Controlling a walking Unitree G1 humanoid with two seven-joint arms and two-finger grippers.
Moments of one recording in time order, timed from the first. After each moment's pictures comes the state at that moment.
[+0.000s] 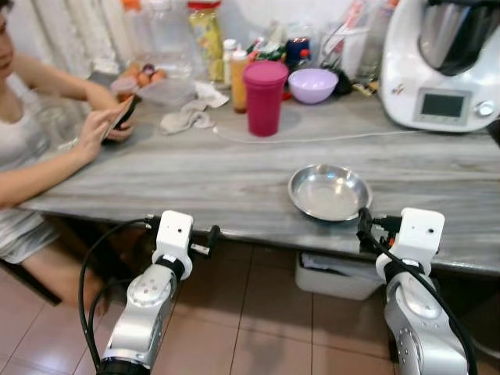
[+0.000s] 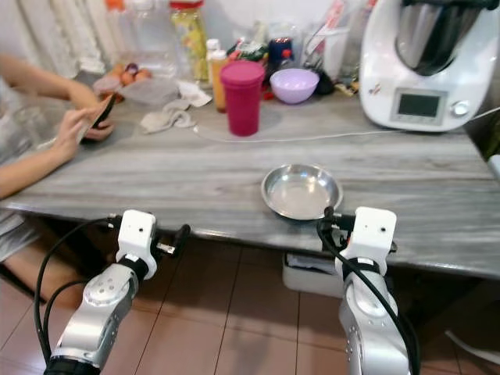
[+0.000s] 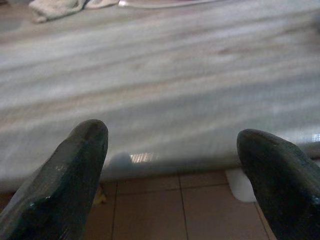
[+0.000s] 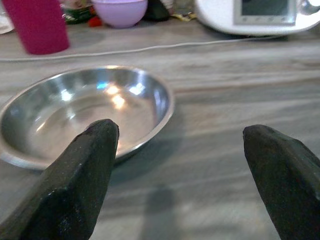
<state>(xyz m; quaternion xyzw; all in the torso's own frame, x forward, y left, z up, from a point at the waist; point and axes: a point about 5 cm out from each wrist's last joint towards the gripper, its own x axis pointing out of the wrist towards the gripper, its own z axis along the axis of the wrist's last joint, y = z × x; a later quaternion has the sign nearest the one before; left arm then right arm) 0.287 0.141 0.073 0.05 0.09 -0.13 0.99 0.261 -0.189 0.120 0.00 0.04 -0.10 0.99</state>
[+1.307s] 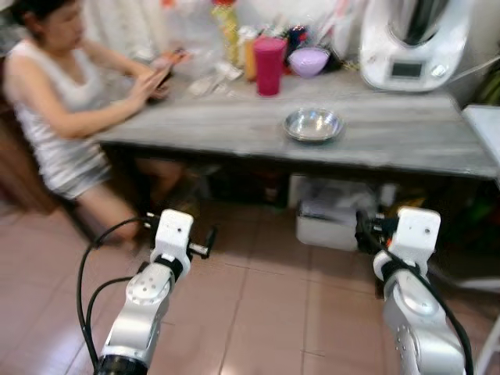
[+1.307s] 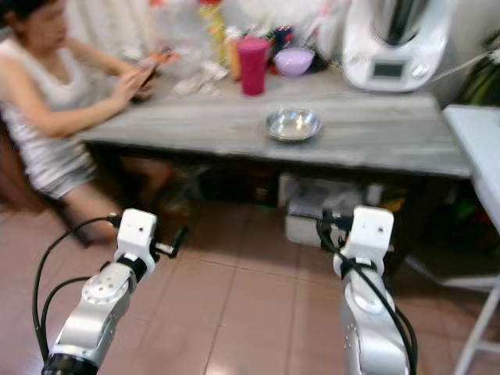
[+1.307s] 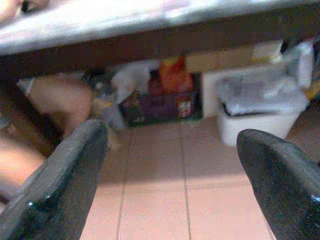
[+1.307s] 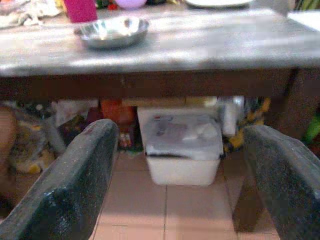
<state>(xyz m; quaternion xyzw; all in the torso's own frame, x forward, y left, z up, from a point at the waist) 0.288 0.142 0.070 0.06 0.10 -0.12 0.99 0.265 -0.193 0.116 0.00 0.05 -0.10 0.99</state>
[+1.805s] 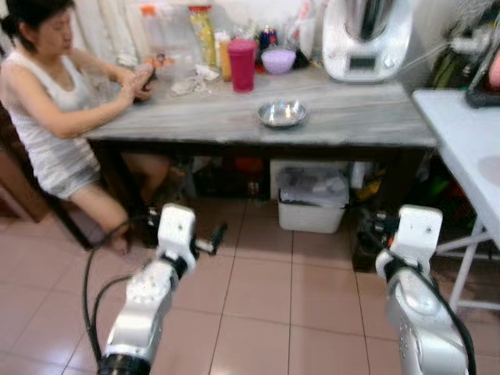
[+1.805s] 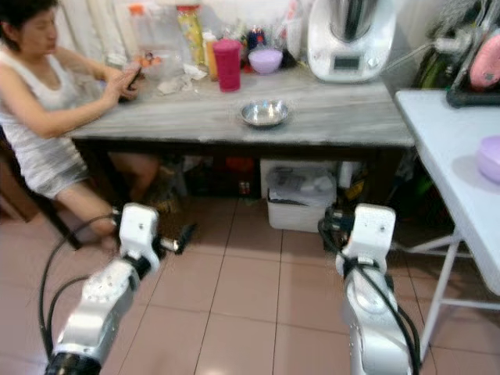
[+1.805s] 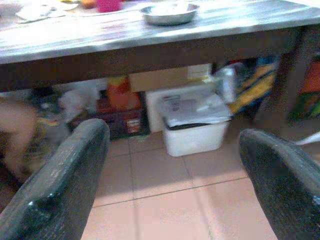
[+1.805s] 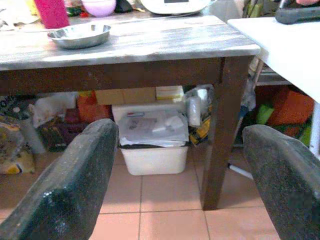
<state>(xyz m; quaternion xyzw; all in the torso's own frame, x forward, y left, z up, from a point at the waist) 0.289 0.129 0.079 0.00 0.07 -0.18 0.98 0.264 -0.198 0.115 -0.01 0.05 -0.11 0.99</state>
